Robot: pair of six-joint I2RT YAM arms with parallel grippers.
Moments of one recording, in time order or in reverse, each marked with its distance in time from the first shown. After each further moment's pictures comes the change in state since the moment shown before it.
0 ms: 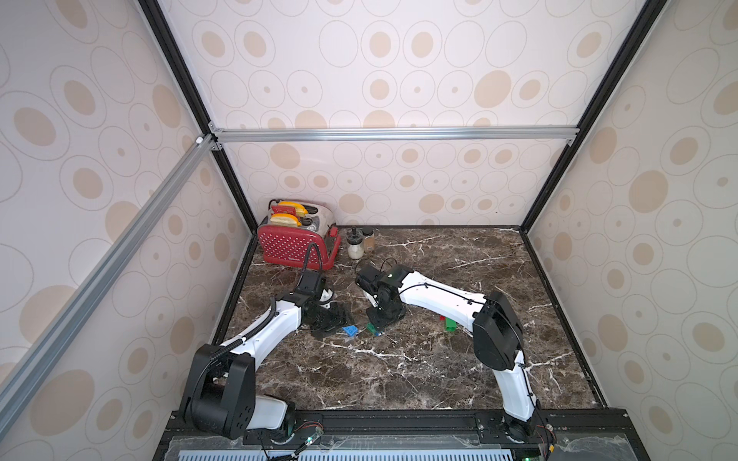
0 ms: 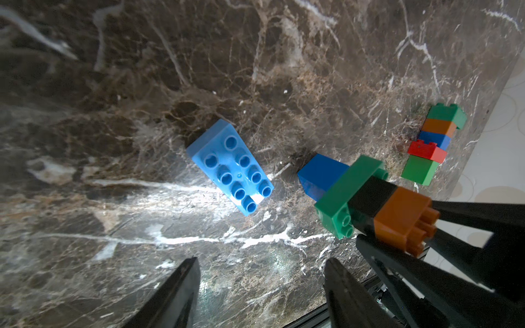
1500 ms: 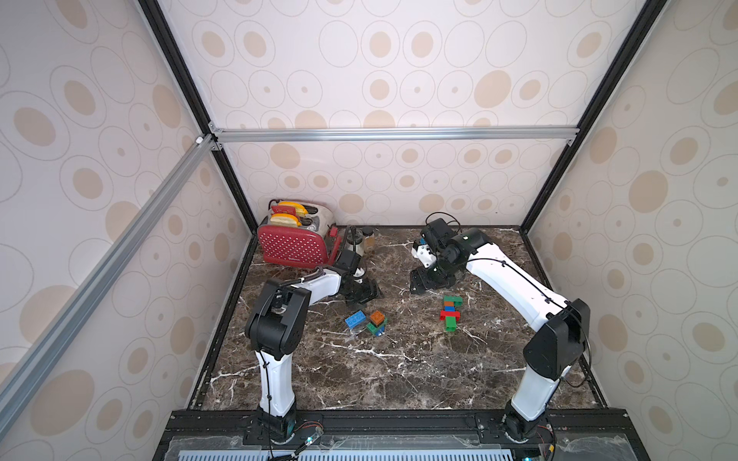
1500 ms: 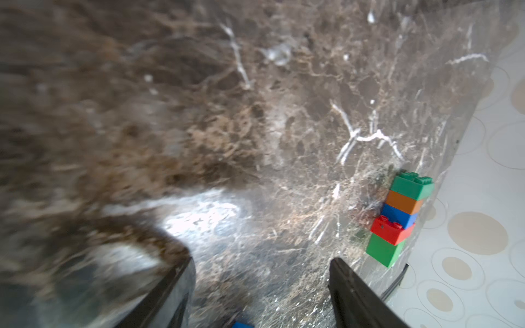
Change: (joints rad) left arm -0.099 0.560 0.414 0.212 0.037 -0.104; right arm -0.352 -0.300 -0.052 -0.076 -0.149 -0.160
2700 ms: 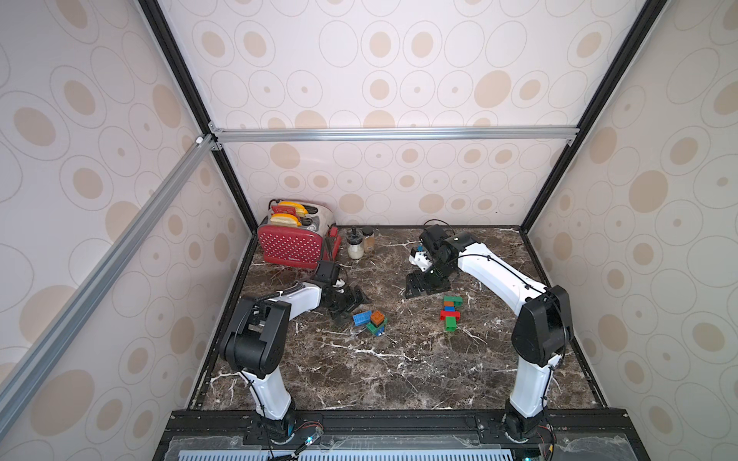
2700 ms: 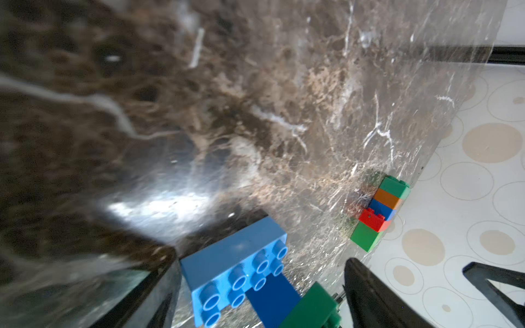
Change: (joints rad) left arm 0.052 -0.152 -0.231 0.112 0.087 -0.163; right arm -0.063 0.092 -0.054 0.063 -0.122 -0.010
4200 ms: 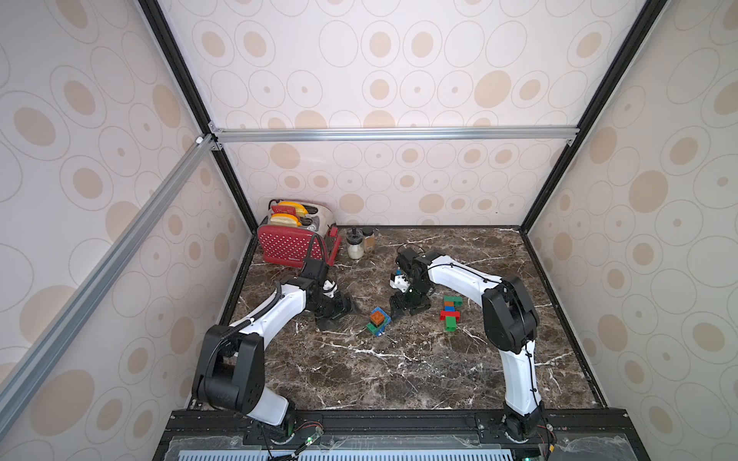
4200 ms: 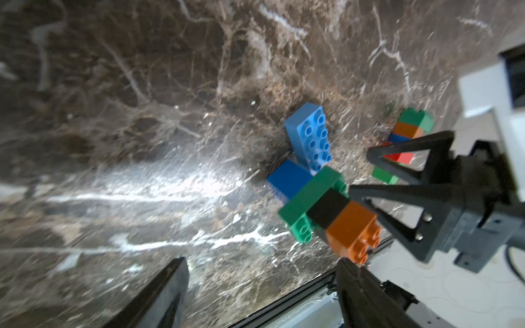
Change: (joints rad) left arm 0.016 -0.322 -0.012 -0.463 -0.084 0.296; right arm 0.108 0.212 -0.023 0.074 -0.035 -0.014
